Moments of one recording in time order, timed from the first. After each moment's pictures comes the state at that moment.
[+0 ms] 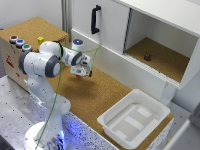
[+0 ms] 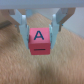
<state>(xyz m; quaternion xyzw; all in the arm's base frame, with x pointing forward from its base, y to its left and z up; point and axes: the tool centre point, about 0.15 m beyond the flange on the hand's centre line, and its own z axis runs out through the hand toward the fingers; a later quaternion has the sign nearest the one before) 0.411 0.210 0.299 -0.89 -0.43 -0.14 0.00</state>
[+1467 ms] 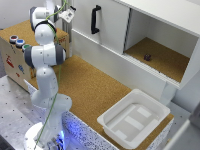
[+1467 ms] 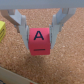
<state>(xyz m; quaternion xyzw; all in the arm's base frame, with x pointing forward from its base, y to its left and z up) 0.398 0.451 0.474 -0.55 -0.82 -0.14 -0.03</state>
